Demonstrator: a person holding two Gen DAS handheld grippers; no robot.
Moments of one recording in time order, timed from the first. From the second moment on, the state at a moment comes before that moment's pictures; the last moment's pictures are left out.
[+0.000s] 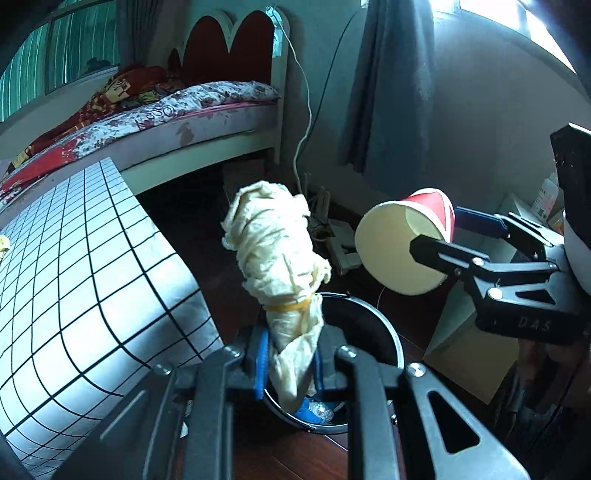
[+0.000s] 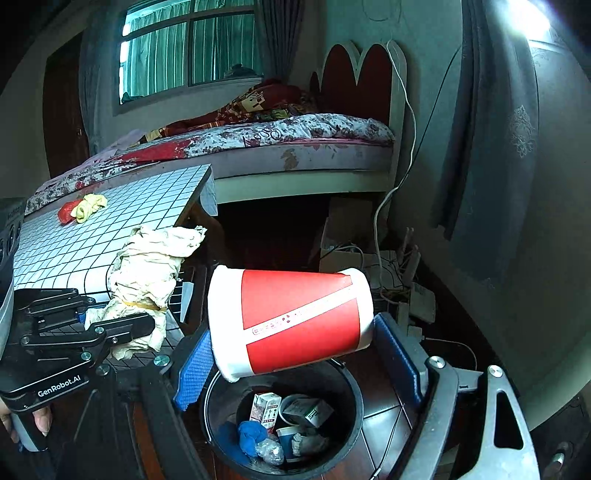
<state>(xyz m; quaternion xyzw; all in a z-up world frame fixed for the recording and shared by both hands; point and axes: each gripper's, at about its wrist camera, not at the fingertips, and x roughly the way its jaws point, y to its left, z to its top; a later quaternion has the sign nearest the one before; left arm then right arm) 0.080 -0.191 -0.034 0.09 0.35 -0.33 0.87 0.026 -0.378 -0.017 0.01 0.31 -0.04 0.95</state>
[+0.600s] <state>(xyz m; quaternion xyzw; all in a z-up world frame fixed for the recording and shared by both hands) 0.088 -0.211 -0.091 0.07 0.39 -0.34 0.85 0.049 -0.407 -0.084 0.05 0.40 -0.03 0.91</state>
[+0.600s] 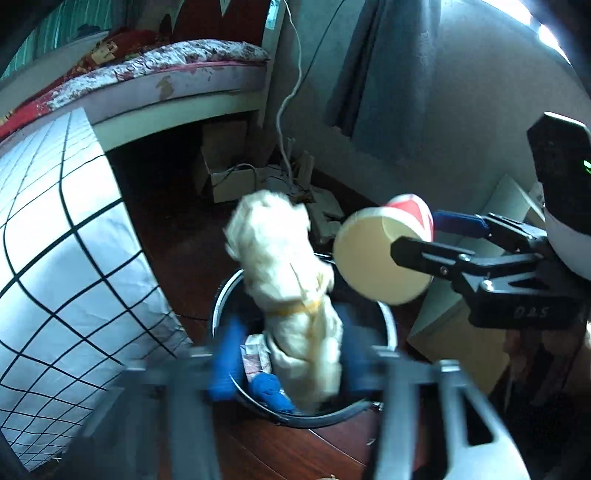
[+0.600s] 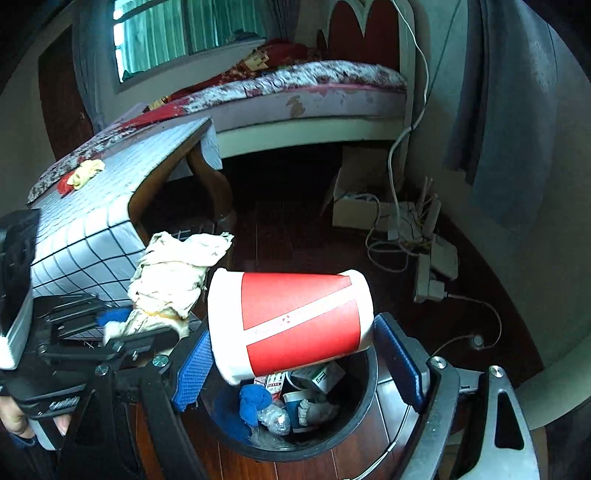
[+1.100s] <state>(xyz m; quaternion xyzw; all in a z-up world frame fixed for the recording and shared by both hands) 0.097 -0.197 -0.100 0.08 0.39 -0.24 0.88 0.056 -0.413 -0.102 0.02 0.44 -0.08 0.89</state>
